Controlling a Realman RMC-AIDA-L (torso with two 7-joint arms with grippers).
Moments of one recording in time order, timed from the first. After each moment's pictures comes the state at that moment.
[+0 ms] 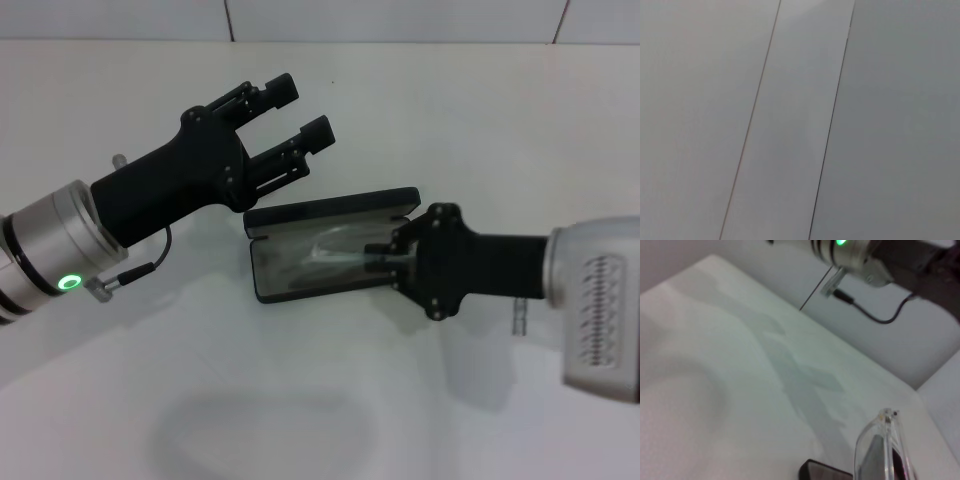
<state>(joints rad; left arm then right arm) -0.44 -2.08 1.16 0.40 1.11 1.59 -1.04 0.29 2.02 -1.73 -1.09 -1.47 -0.94 0.72</state>
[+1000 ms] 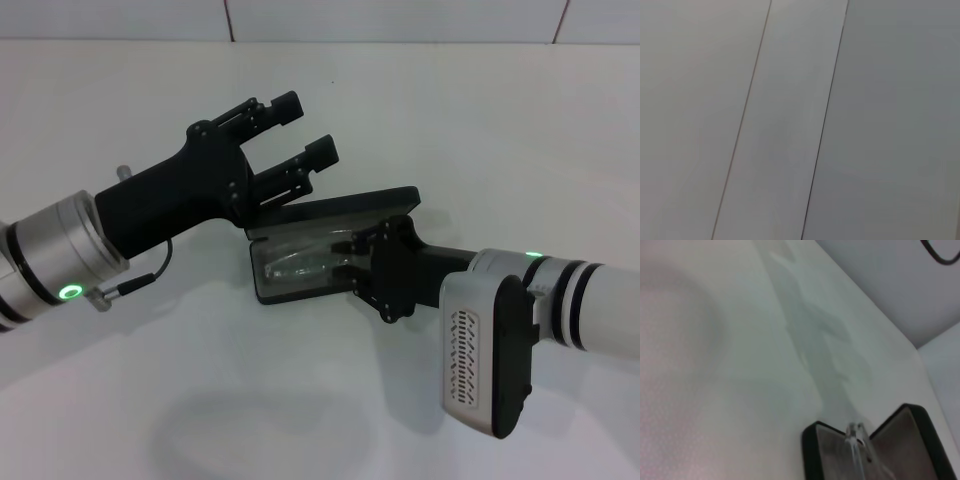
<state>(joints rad) -0.44 -2.08 1.17 0.41 1.14 1.59 -1.04 0.31 2.03 -2.10 -1.12 -1.46 -0.40 0.72</state>
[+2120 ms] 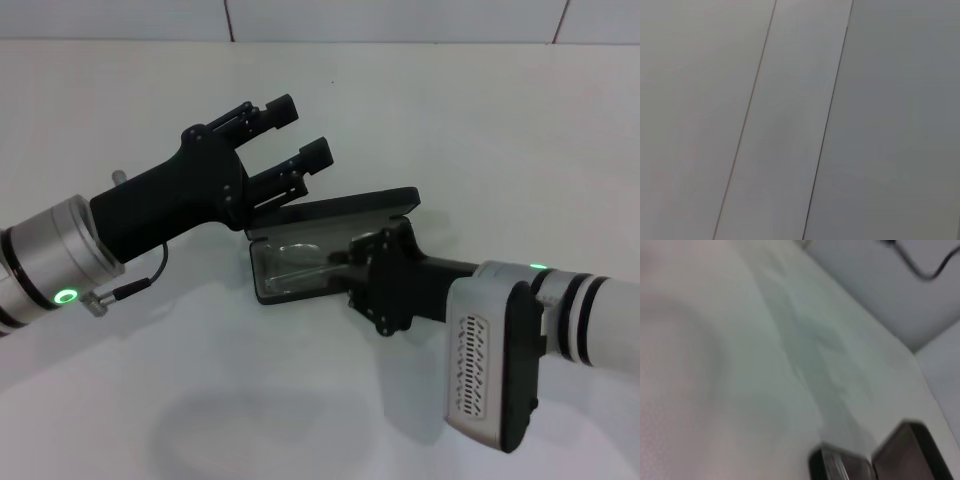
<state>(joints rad) -0.43 -2.08 1.16 0.40 1.14 1.59 -1.04 0.26 2.02 -2.12 -1.18 -1.46 -0.43 0.79</state>
